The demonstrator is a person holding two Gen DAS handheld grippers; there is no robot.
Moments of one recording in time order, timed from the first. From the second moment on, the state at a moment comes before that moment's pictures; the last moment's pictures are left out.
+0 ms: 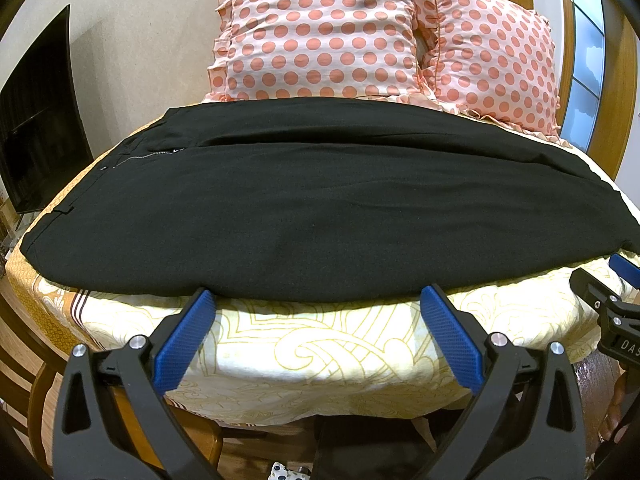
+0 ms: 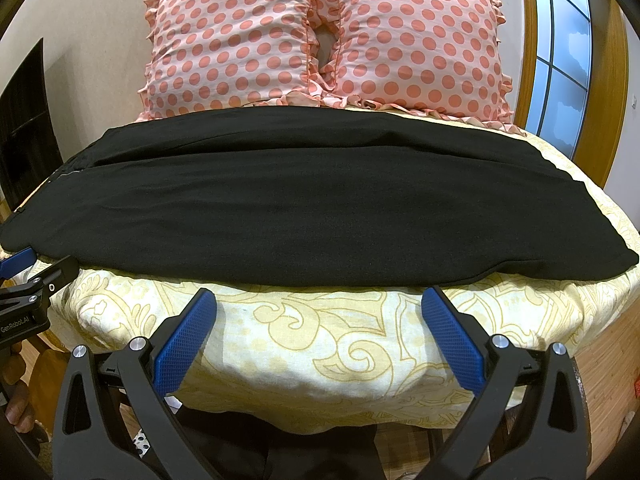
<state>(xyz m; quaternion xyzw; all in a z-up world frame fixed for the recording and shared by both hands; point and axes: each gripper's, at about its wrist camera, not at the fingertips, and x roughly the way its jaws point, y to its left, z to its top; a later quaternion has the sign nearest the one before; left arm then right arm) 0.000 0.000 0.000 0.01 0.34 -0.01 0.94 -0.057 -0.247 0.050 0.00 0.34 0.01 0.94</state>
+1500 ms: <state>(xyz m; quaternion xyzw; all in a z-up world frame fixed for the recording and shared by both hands) 0.000 0.000 0.000 0.01 0.34 0.00 0.94 -0.058 -0.247 0.051 0.00 0.34 0.01 0.94</state>
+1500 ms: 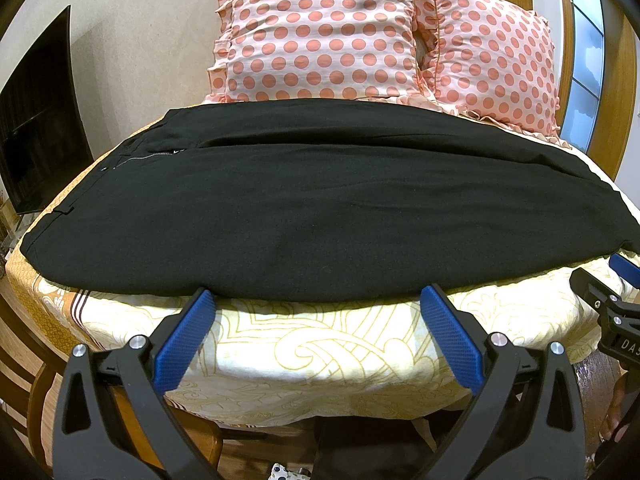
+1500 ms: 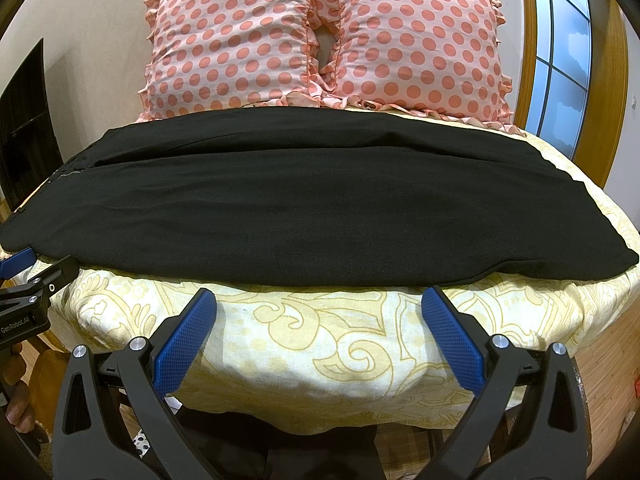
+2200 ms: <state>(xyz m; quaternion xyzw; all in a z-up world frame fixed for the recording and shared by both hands) 0.001 -0.002 0.003 0.01 0.35 0.00 0.94 -0.055 -0.246 0.052 0.00 0.34 0.02 0.94</state>
